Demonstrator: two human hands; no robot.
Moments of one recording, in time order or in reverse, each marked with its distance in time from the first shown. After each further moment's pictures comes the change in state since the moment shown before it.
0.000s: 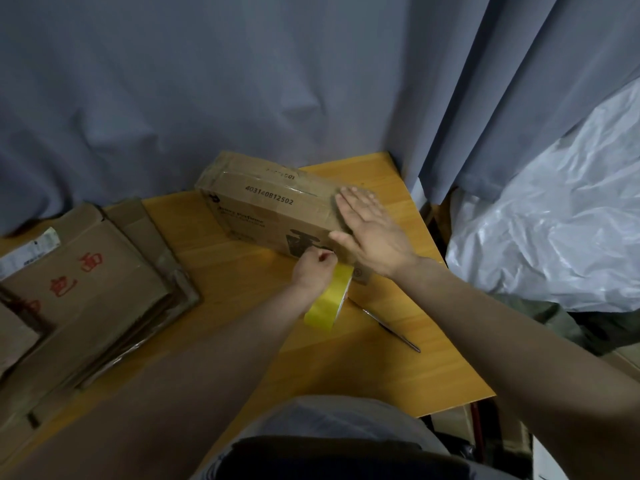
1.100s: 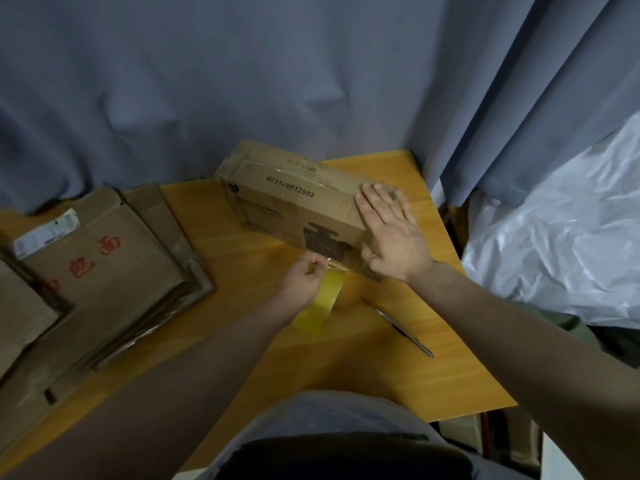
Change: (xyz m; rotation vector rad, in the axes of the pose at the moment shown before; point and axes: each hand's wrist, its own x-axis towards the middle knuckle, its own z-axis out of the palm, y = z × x) left_hand -0.014 -0.030 -0.035 -0.020 -0.021 0.047; right_hand 0.000 0.004 0.016 -0.119 0.132 -0.048
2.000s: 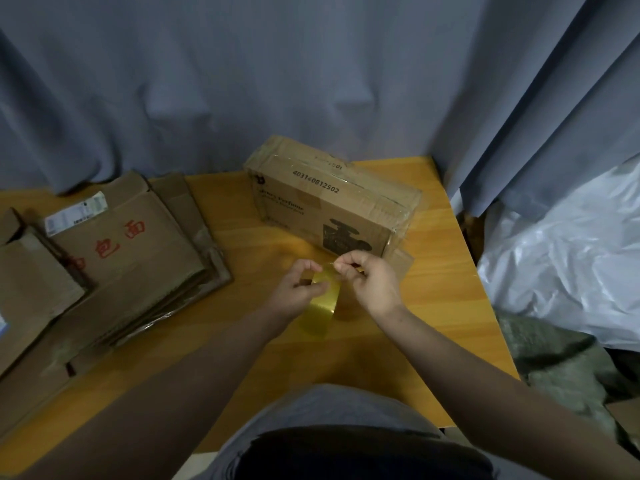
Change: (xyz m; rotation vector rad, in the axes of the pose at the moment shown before) left_hand -0.025 -0.035 -0.036 -0.303 -0.138 -0.071; right_hand -0.021 -0.089 0.013 0.806 -0.136 0.505
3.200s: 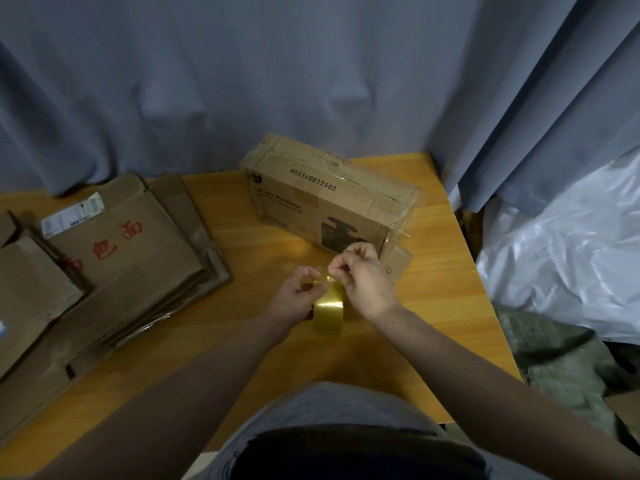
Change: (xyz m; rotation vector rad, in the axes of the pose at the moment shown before) left_hand -0.004 -0.011 0.005 -0.061 -0.009 -0.039; right_hand 0.000 0.002 0.003 -0.243 -0.072 -0.119
